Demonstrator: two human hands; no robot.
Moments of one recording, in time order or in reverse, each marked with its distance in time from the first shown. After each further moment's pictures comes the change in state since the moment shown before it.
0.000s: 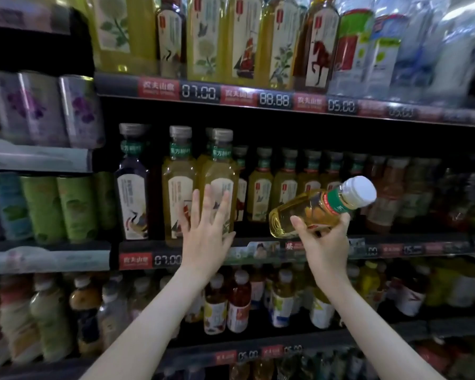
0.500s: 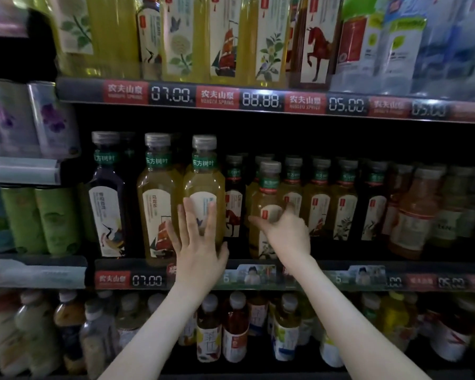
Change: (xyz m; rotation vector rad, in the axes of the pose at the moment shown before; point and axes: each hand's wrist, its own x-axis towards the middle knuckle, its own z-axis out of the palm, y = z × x) left_hand 0.013 0.013 0.046 0.057 0.138 -0.116; right_hand 0.086 0.044 0.065 -0.406 -0.303 0.099
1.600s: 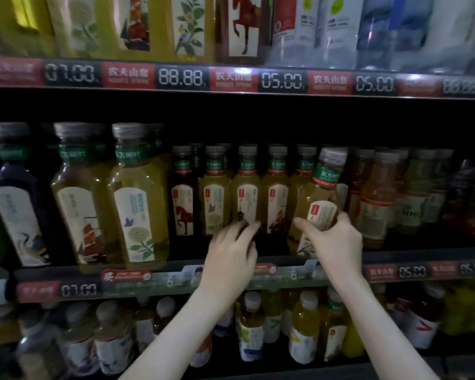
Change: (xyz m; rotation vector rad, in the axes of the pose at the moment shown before) left_hand 0.001 0.132 0.047 -0.300 -0.230 0.133; right_hand 0.013 0.109 -0.111 0.131 0.245 0.125
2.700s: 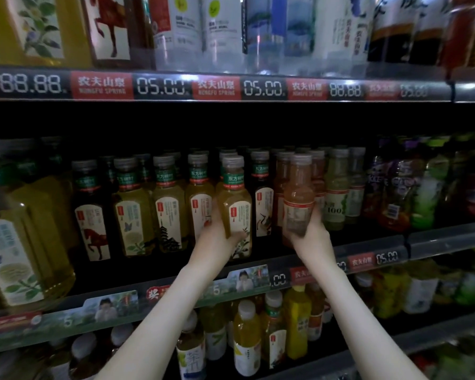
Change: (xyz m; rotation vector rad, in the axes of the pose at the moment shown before) left_hand 0.079 0.087 0.058 -0.475 -0.347 -0.336; right_hand 0.083 0.082 -0.068 -0.143 -0.059 0.032
